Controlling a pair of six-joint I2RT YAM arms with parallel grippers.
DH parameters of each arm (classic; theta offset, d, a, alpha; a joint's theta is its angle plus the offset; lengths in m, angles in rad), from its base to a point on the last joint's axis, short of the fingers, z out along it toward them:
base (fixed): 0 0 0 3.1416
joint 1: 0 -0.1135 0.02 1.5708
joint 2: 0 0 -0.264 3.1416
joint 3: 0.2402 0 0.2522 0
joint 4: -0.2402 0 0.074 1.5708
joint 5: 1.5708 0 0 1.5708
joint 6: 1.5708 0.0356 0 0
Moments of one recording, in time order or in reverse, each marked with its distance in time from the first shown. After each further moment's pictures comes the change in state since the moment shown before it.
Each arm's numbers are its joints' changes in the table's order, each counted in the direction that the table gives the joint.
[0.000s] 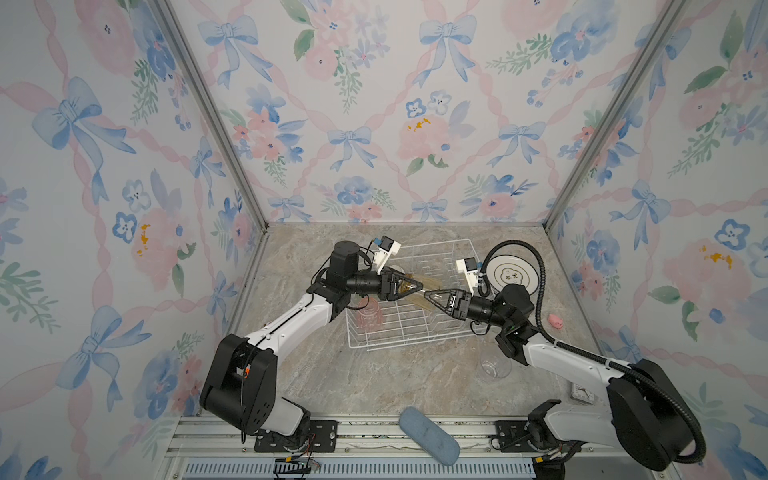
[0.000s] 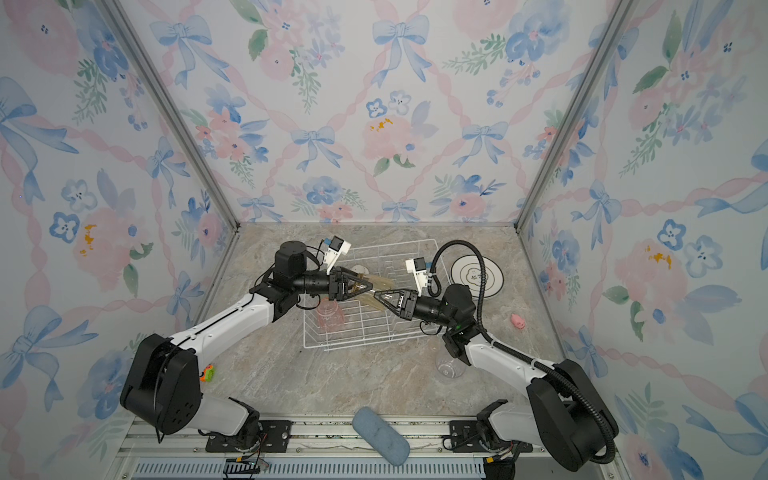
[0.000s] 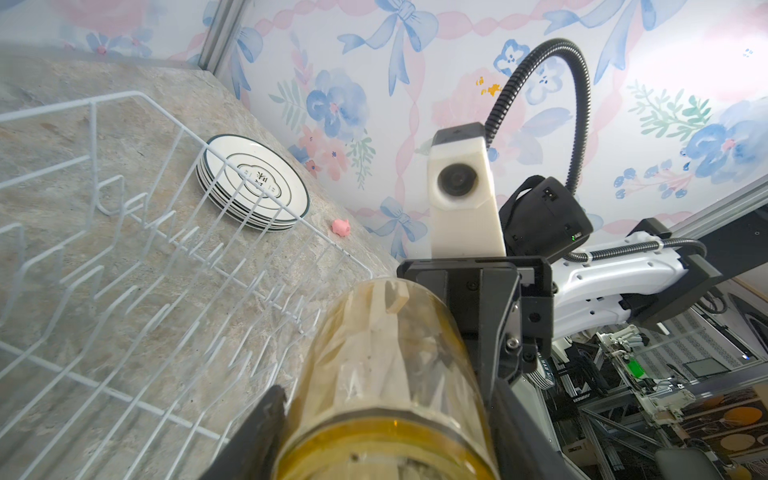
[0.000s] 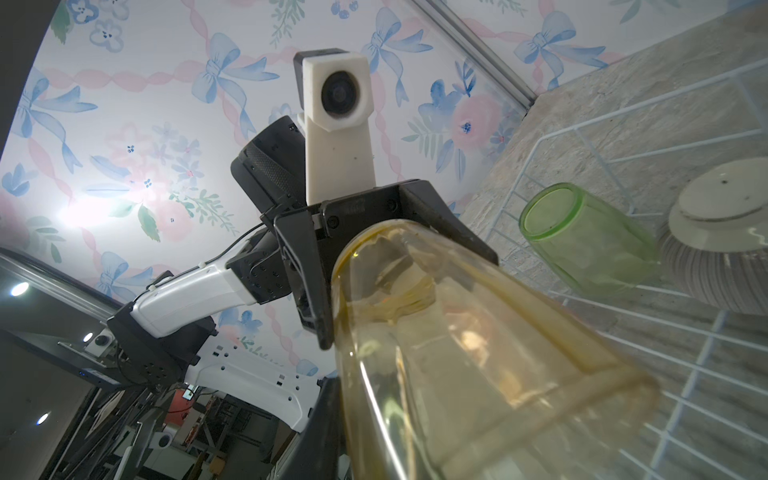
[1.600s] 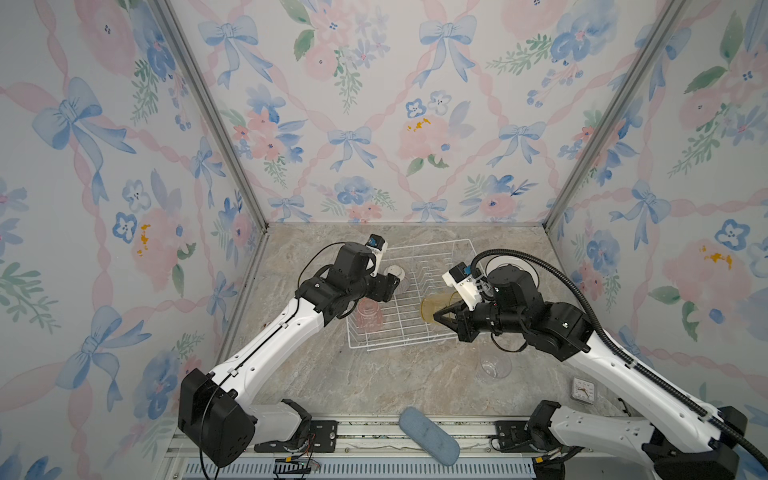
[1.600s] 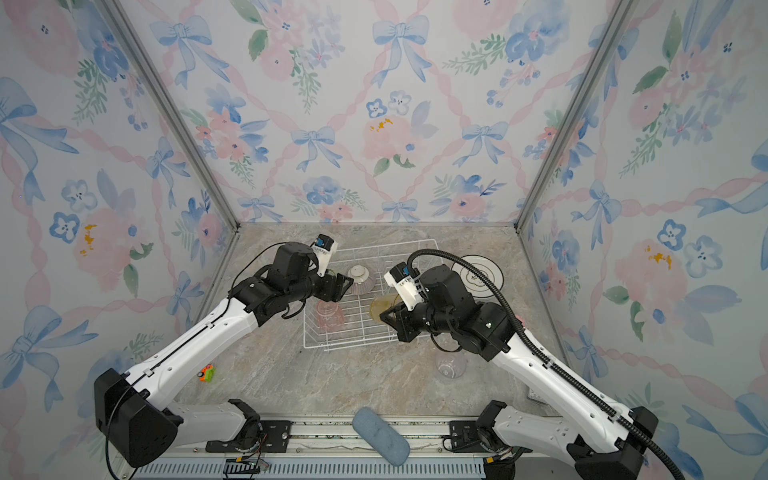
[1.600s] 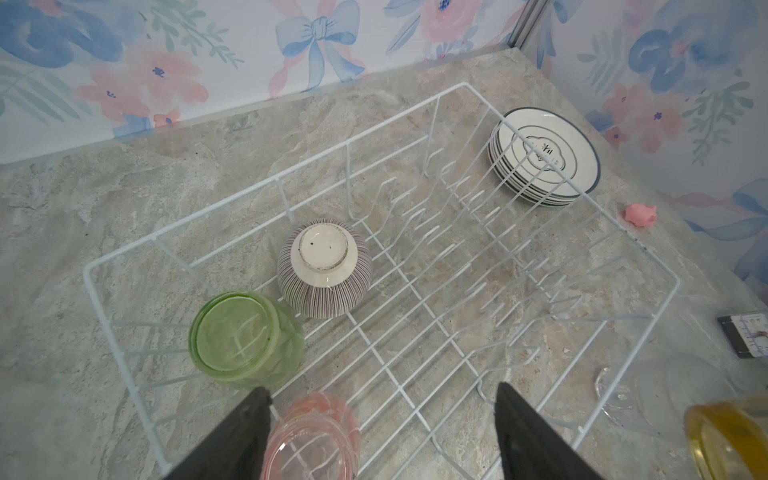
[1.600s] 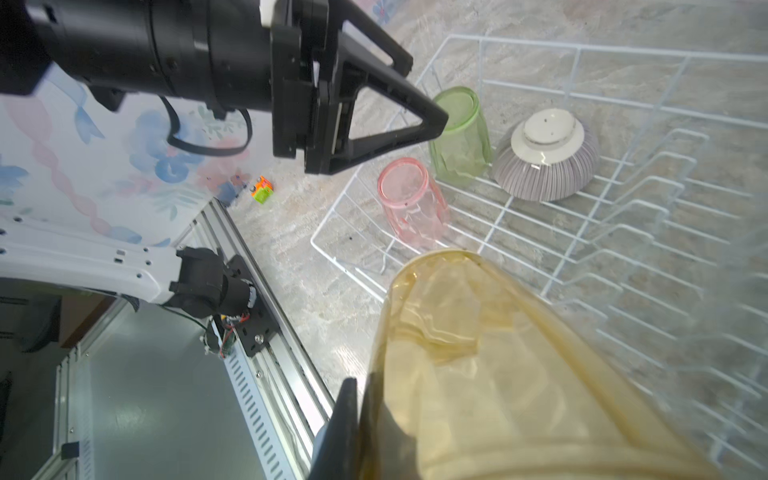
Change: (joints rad) left arm 0.172 -0.149 0.209 -0.721 -1.041 0.309; right arm -0.316 -0.208 0.626 -1.654 0.536 -0.749
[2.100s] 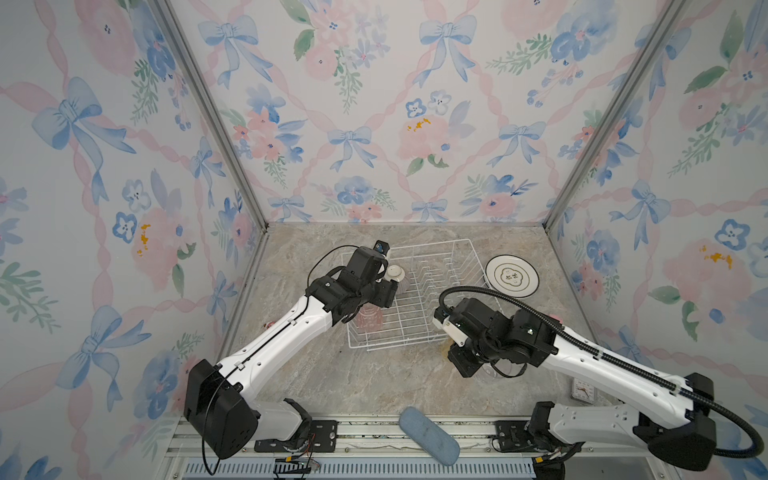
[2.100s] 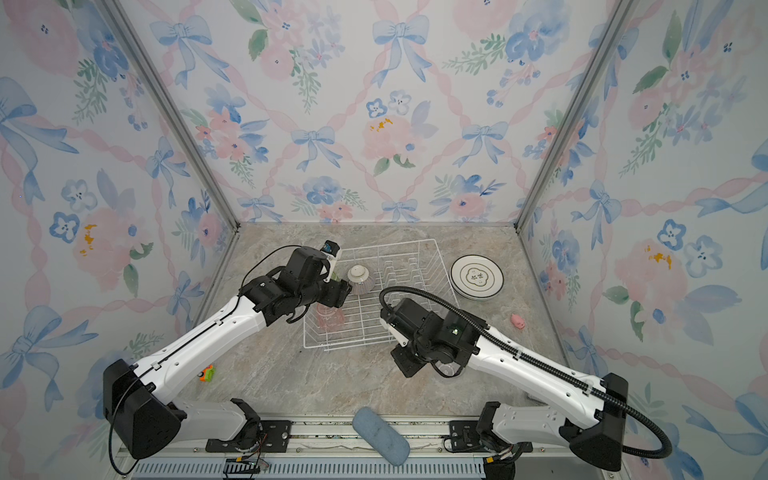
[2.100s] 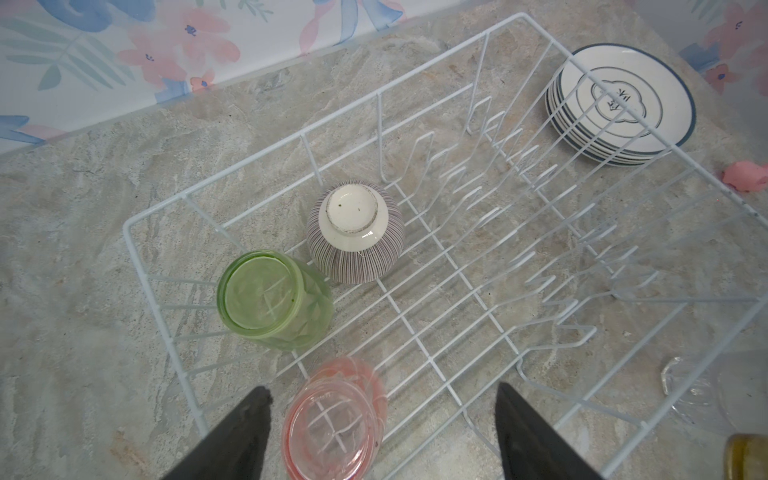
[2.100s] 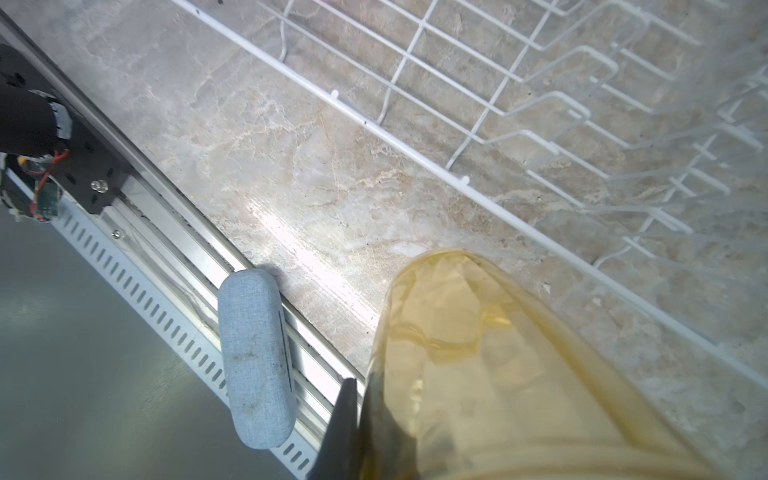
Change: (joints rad) left arm 0.038 0.027 0.015 -0.077 -0.132 -0.021; right arm -0.201 0.153 -0.028 -0.328 0.249 0.046
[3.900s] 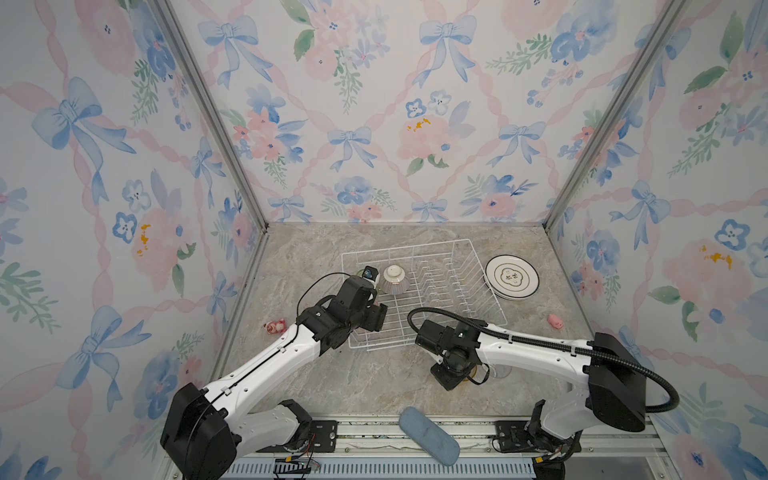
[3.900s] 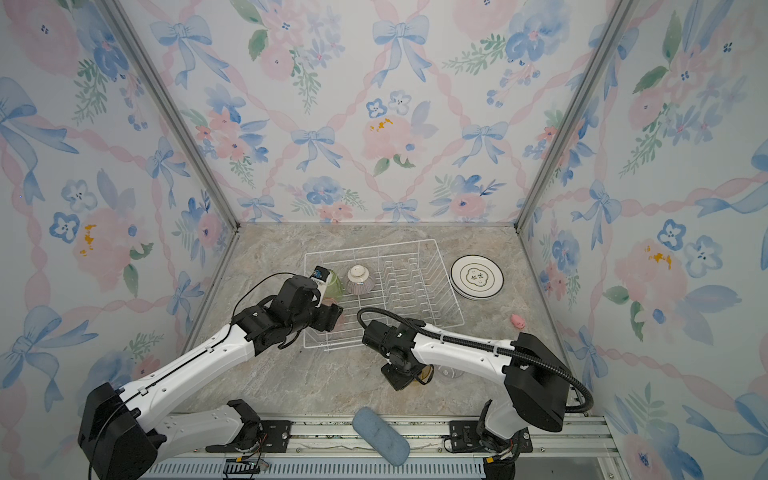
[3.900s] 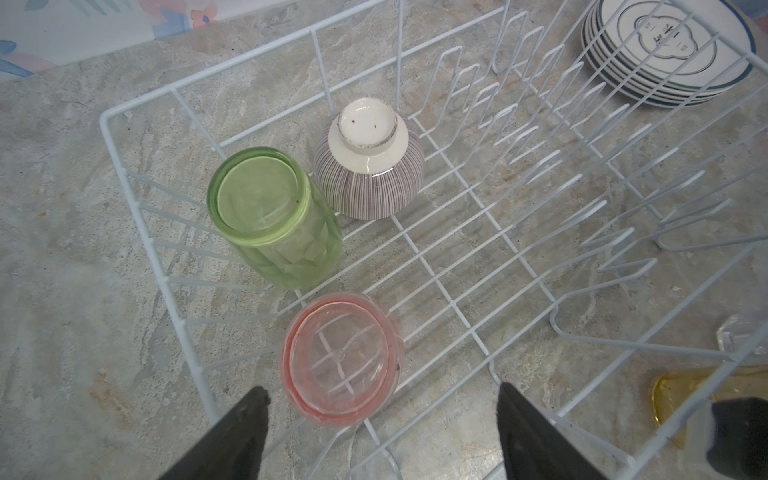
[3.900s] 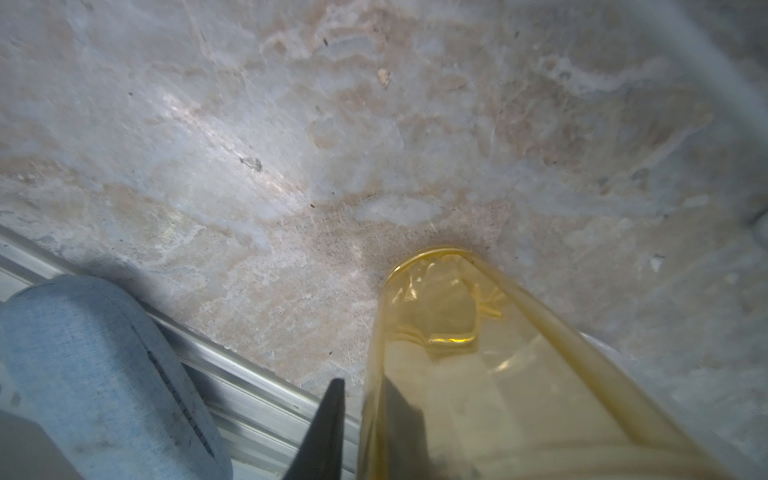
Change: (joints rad) left arm 0.014 -0.168 -0.309 0.116 -0.031 -0.025; right arm -0.023 0.303 -0.132 0.090 0.019 0.035
